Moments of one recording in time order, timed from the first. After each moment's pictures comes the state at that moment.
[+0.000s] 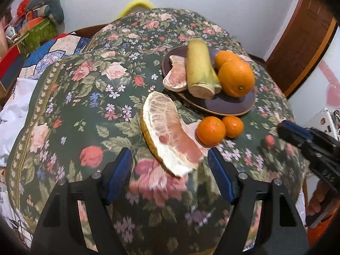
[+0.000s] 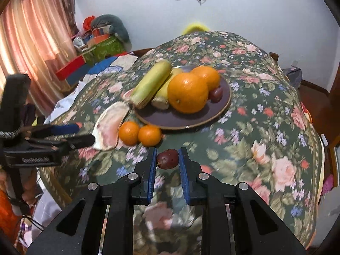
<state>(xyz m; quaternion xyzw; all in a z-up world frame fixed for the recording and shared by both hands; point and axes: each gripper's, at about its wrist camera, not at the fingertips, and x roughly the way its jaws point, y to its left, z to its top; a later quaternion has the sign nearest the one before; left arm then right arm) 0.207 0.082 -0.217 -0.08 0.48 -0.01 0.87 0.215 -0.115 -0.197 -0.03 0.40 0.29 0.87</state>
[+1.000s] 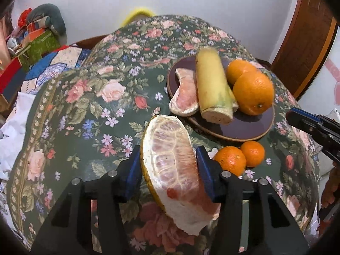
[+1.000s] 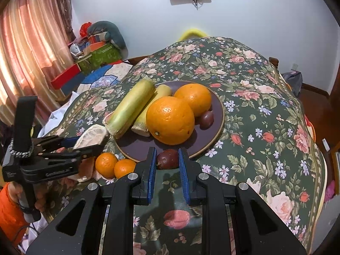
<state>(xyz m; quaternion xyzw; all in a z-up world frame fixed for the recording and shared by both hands) 0.235 0.083 -0.222 -0.05 0.45 0.01 0.89 0.260 -0.116 -0.195 -0.02 0.38 0.29 0.88</state>
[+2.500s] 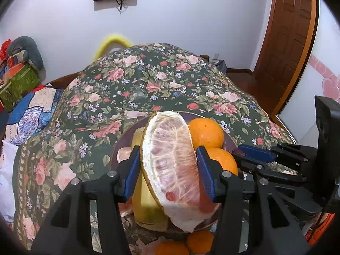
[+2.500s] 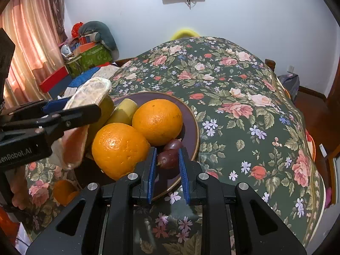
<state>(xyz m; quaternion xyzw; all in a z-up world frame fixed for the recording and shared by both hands) 0.329 0.017 -0.183 -0.01 0.39 -0.06 0.92 0.321 -0.123 -0.209 -0.03 0.38 0.28 0.88</state>
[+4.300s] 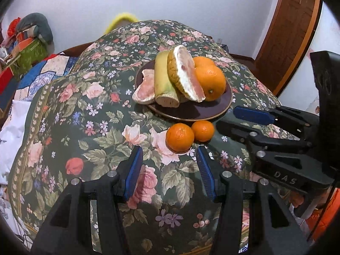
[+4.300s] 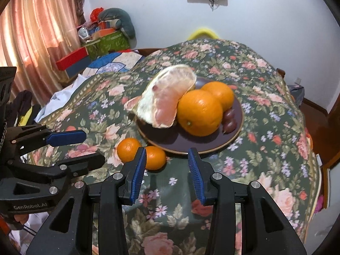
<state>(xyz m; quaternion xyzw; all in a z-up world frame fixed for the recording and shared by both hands) 0.193 0.043 -0.200 -0.04 0.44 -0.04 0.89 0.236 -0.078 -0.201 -0.08 0.39 0.31 0.86</state>
